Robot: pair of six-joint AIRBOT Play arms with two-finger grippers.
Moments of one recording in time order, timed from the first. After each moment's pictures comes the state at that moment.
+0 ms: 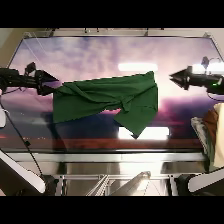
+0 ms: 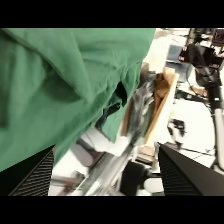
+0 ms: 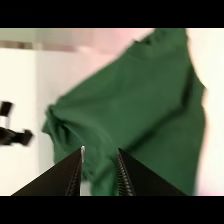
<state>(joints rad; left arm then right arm) 0.42 -2.11 1.90 -2.63 1.76 1.82 -0.42 -1.82 1.41 -0.38 1.31 1.06</state>
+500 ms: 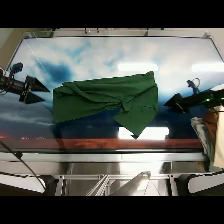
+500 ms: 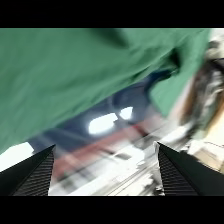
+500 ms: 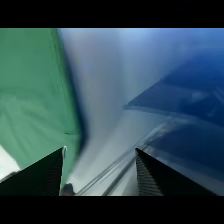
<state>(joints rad) 0.43 -1.70 1.53 -2.29 1.71 1.81 -0.35 -1.74 1.16 -0.77 1.28 1.11</state>
